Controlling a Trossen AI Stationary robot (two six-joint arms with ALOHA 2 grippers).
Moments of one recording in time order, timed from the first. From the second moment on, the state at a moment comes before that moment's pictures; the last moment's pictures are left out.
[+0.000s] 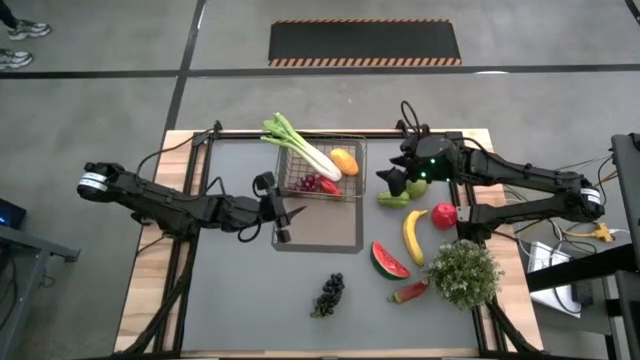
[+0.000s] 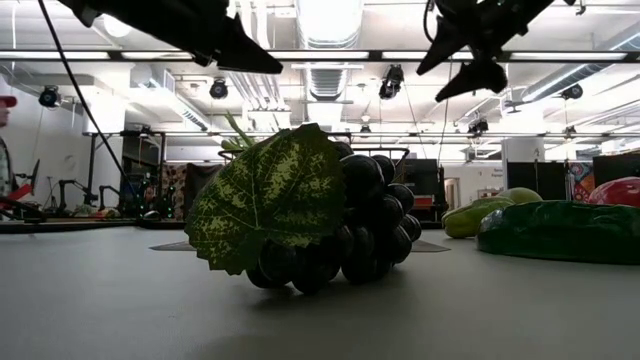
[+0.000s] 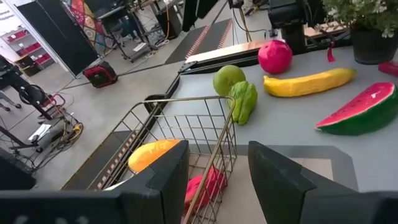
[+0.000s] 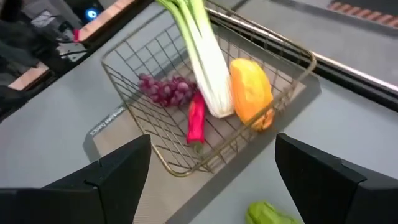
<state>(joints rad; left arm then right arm) -0.18 1.20 0.68 0.24 -0.58 0.19 -0.29 1.03 0.93 -0.53 0.11 0.49</state>
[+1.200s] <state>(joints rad) -0.18 1.20 0.68 0.25 -0.58 0.19 -0.38 1.40 0.92 -0.88 0.06 -0.05</state>
